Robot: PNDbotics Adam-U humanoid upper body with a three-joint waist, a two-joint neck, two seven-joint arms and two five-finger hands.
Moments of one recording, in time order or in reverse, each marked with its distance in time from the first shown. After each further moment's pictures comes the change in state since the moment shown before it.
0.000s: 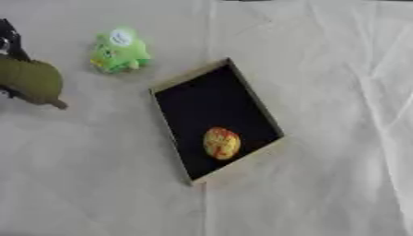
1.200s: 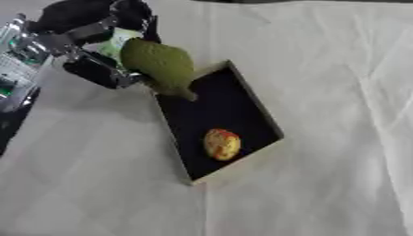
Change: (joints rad) left arm -0.257 -0.583 -0.106 0.095 -0.024 0.132 -0.132; right arm -0.006 0.019 -0.002 0.000 -0.030 0.008 0.020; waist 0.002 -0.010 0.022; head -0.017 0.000
